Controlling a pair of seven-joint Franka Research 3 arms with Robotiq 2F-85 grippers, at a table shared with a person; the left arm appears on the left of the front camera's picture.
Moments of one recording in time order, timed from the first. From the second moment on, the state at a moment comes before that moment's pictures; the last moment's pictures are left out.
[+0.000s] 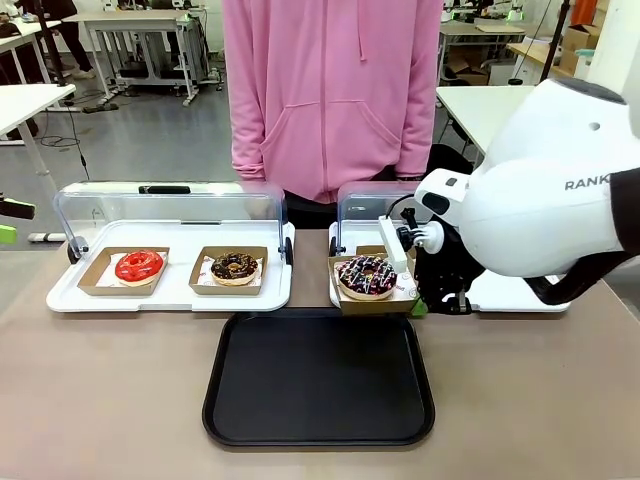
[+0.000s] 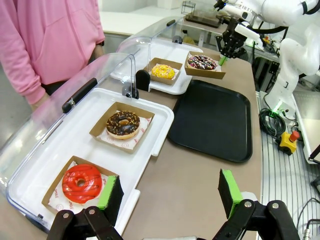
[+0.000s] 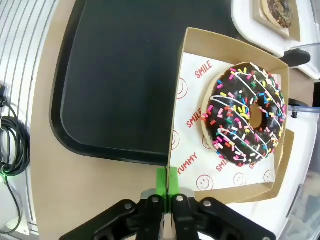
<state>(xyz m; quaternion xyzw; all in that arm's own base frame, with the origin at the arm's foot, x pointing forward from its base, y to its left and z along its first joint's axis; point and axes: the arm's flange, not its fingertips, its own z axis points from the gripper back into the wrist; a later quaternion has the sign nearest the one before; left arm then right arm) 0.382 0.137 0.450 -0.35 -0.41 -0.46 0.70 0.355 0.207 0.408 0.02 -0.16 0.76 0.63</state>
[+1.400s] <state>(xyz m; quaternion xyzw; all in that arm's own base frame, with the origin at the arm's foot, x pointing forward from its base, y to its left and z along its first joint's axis) 0.381 0.137 0.450 -0.35 -0.41 -0.46 0.70 0.276 0.335 0.359 0.00 -0.15 0.72 0.68</state>
